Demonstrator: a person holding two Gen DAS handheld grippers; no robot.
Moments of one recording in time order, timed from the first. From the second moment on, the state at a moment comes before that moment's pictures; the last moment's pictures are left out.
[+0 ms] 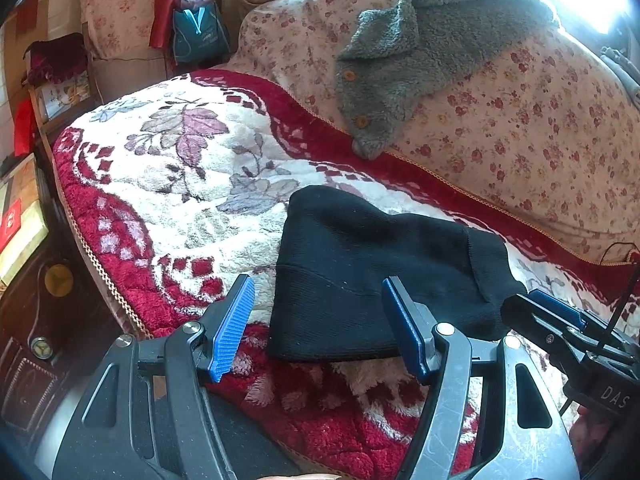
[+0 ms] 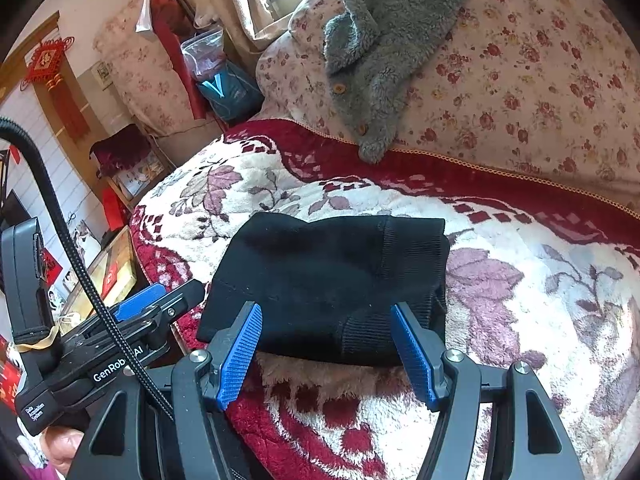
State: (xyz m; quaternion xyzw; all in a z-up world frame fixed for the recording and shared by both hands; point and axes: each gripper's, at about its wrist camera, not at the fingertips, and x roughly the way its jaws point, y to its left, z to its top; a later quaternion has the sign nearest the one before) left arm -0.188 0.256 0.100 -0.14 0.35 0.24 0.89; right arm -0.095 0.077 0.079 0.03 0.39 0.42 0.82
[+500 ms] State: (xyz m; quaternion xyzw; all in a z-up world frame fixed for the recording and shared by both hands) left arm -0.191 0.259 0.100 -0.14 0.35 0.25 0.89; right arm -0.096 0.087 0.078 0.03 0.40 0.43 0.81
